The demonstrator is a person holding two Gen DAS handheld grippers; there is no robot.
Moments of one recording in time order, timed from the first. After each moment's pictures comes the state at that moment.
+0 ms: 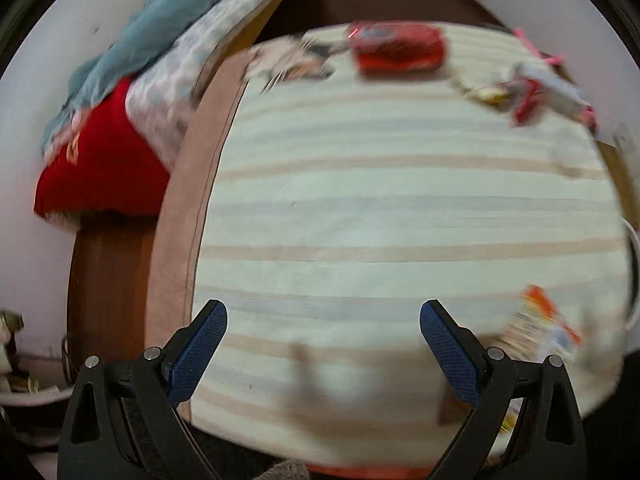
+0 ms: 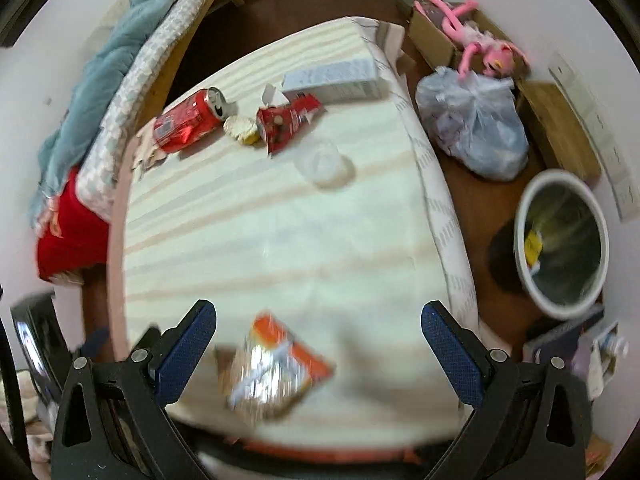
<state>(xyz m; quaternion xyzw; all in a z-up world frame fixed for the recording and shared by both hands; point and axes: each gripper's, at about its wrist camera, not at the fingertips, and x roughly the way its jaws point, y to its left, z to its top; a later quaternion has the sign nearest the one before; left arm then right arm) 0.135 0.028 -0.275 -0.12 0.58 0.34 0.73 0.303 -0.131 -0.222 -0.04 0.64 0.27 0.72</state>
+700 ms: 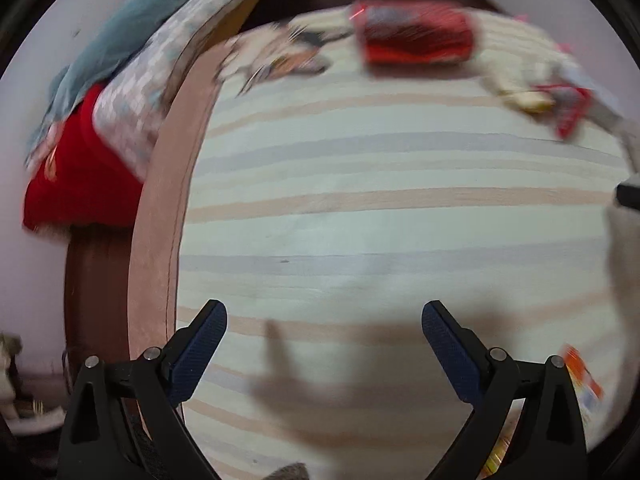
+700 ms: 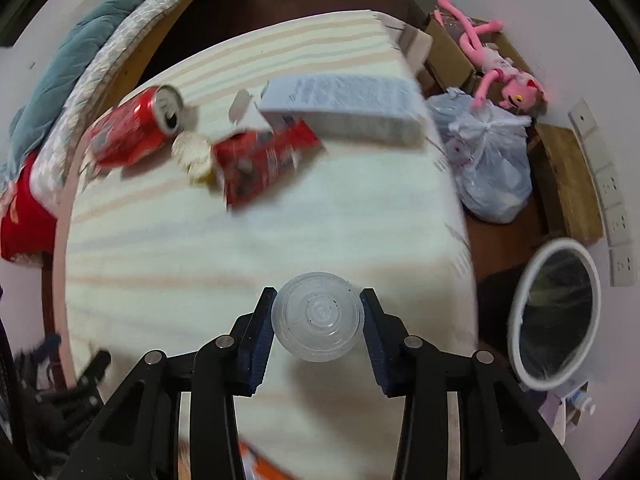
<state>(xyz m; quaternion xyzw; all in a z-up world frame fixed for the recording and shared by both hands) 0.174 0.058 -0.286 -0.10 0.59 0.29 0.74 0.368 -0.082 -0.272 -0.11 0.63 0.26 0.72</state>
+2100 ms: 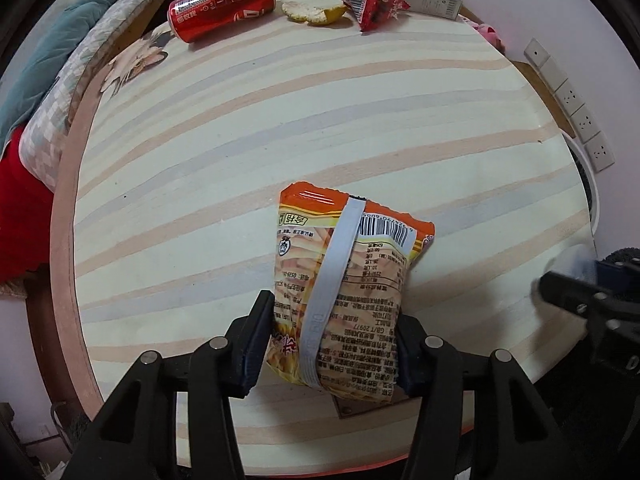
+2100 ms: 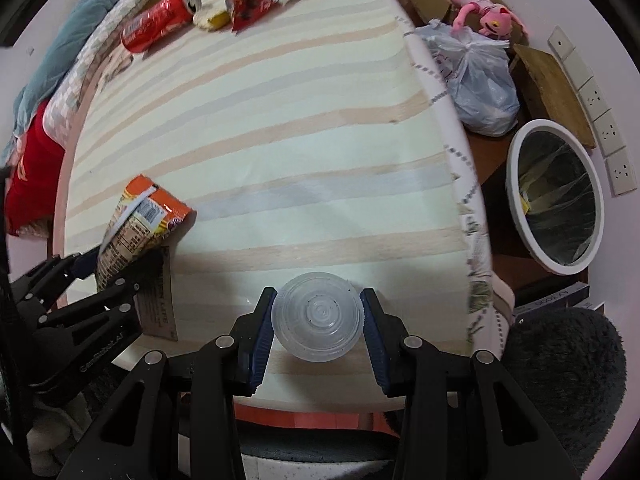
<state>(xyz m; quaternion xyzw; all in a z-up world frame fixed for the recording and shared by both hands) 0.175 -0.055 -0.321 -0.09 0.63 0.15 0.76 0.237 -0.167 -0.294 -0.12 0.68 0.25 0.68</state>
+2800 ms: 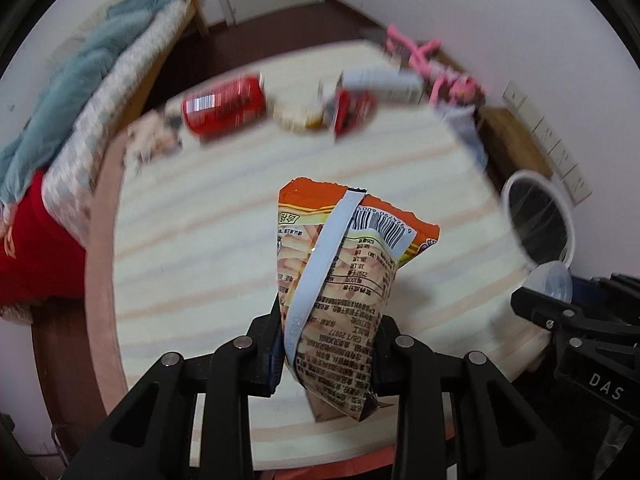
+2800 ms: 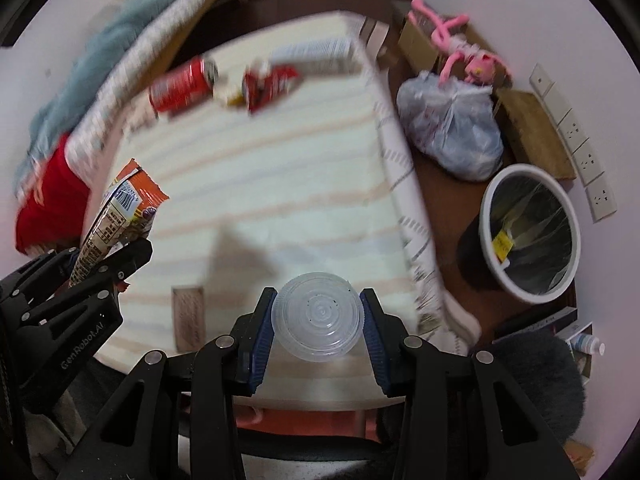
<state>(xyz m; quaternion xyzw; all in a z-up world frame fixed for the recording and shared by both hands) 0.178 -0.073 -0.215 -0.06 0.55 0.16 0.82 0.252 -0.192 -0.208 -0.07 0.61 0.27 0.74</state>
